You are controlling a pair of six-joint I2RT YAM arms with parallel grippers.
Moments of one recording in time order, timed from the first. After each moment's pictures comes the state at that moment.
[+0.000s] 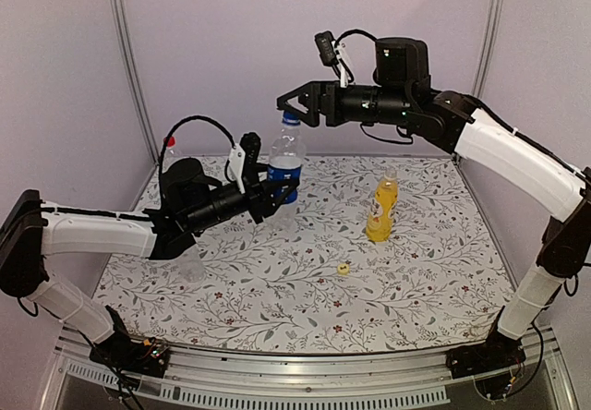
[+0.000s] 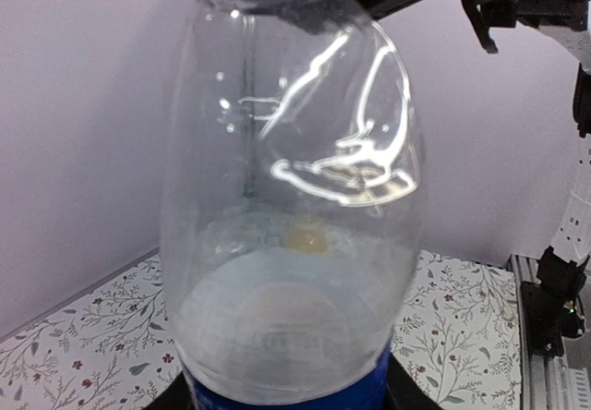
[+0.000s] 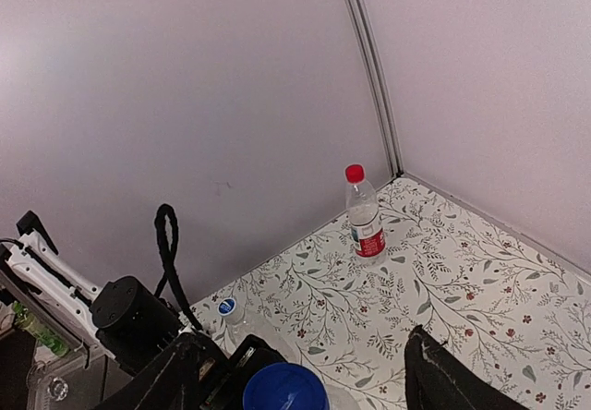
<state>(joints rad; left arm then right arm) -0.84 1.45 0.77 0.76 0.20 -0.05 0.85 1.68 1.82 -0.26 -0.30 0.29</state>
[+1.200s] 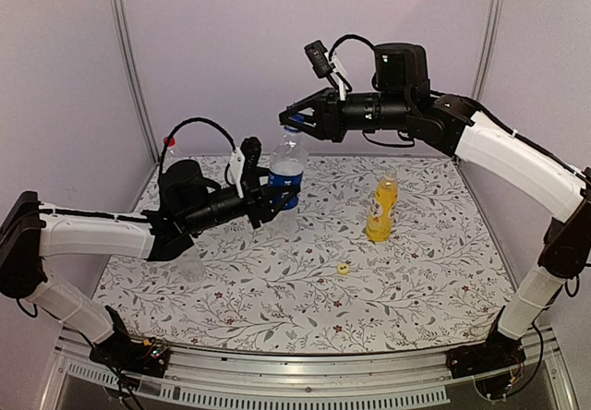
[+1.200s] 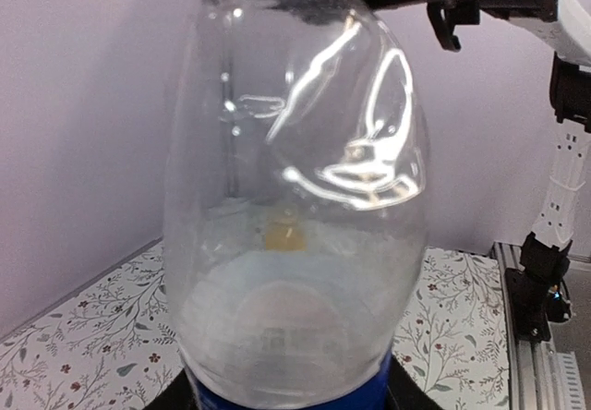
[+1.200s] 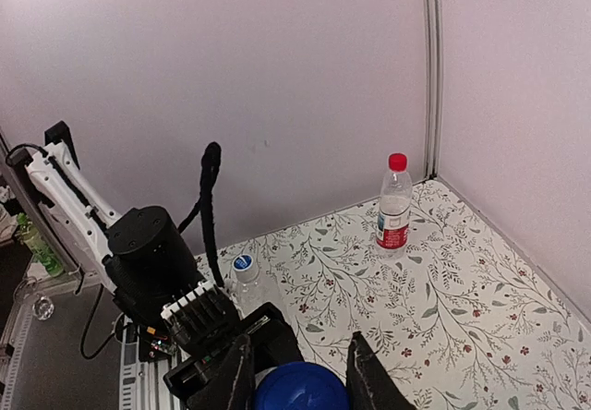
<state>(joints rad) -0.84 1.43 0.76 0.74 0.25 -0.04 0.85 1.70 1.80 -0.28 -0.42 0.12</state>
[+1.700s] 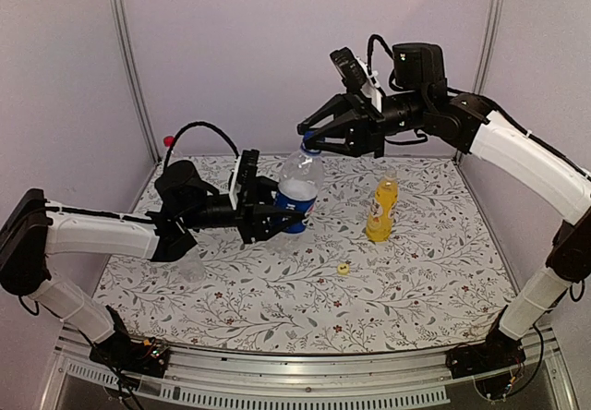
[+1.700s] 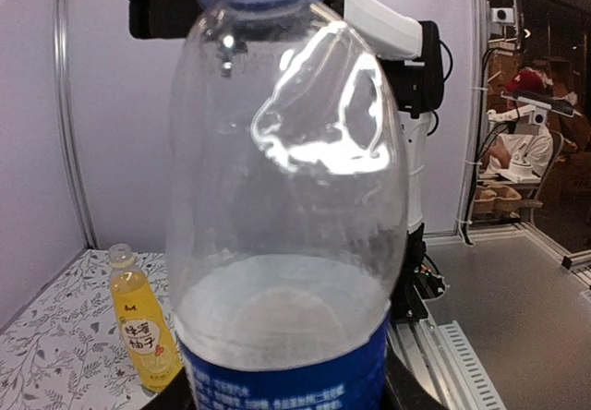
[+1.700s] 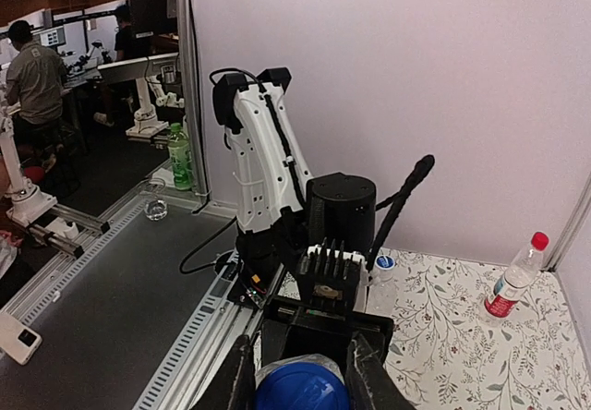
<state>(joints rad) -0.83 1.46 0.75 0.89 0.72 -0.10 0.77 1.61 1.73 -0.33 -1.04 -0.23</state>
